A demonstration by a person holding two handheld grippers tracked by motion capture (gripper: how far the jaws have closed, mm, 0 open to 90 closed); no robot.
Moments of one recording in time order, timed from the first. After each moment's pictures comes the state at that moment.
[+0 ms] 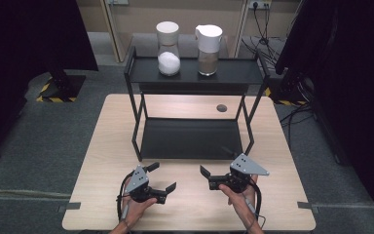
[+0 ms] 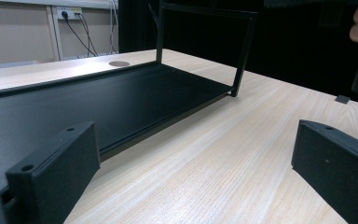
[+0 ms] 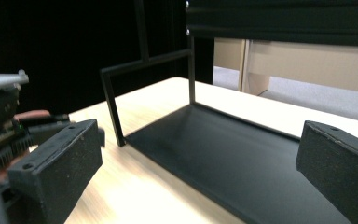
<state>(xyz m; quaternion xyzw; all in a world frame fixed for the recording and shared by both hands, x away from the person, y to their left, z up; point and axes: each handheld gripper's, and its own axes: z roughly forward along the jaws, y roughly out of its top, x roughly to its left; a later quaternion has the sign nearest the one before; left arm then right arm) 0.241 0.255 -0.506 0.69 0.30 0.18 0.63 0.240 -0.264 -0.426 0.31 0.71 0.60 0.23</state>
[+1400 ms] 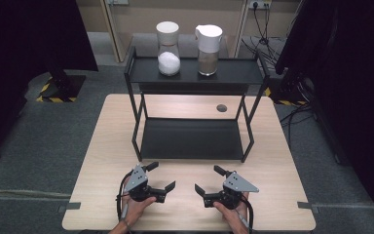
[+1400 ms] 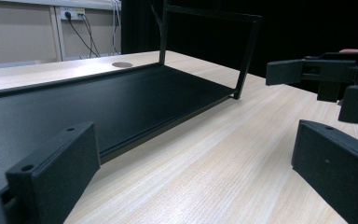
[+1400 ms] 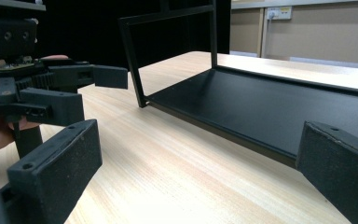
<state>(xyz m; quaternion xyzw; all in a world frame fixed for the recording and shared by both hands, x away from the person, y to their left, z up) 0.242 0.256 -0.507 0.69 0.31 0.18 0.63 0.228 -0.260 -0.483 0.31 0.71 0.60 0.19</state>
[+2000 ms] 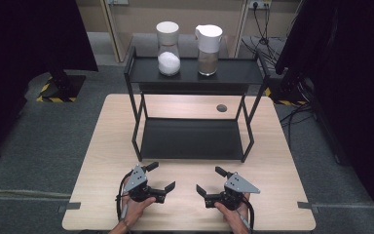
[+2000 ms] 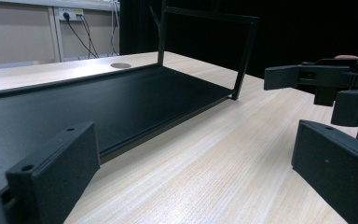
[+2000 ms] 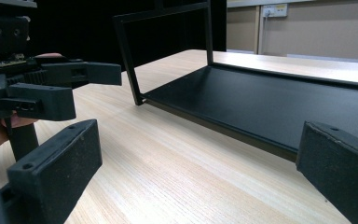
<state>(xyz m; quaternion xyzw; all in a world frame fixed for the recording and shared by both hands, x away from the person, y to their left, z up) 0.242 0.257 -0.507 0.69 0.31 0.18 0.63 0.226 -0.264 -0.487 0.32 0.71 0.60 0.19</state>
